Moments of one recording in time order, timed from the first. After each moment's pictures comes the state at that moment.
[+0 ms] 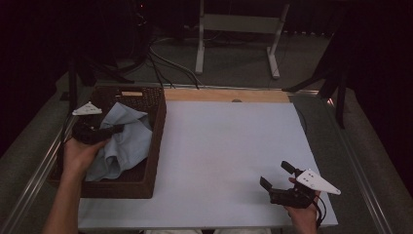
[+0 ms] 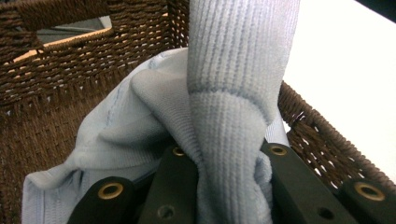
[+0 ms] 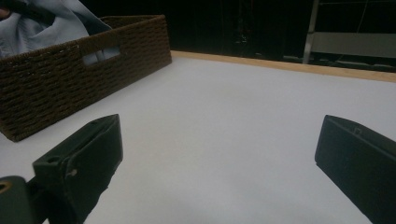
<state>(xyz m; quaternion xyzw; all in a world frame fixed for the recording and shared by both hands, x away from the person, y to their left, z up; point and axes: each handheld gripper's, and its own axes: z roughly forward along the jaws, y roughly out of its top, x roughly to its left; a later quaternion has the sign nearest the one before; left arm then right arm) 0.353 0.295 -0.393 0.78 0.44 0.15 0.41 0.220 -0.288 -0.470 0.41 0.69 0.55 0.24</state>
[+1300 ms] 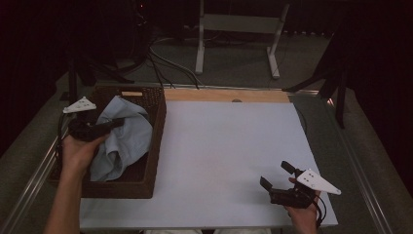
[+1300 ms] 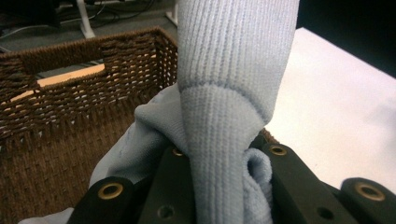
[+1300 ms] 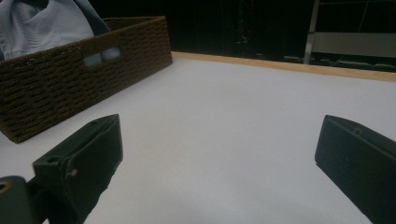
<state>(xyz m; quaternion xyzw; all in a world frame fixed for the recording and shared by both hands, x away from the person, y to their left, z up) 0.349 0.294 -0.374 0.76 0.42 0.16 0.47 0.220 -0.288 -0.470 0.41 0.69 0.55 0.24</state>
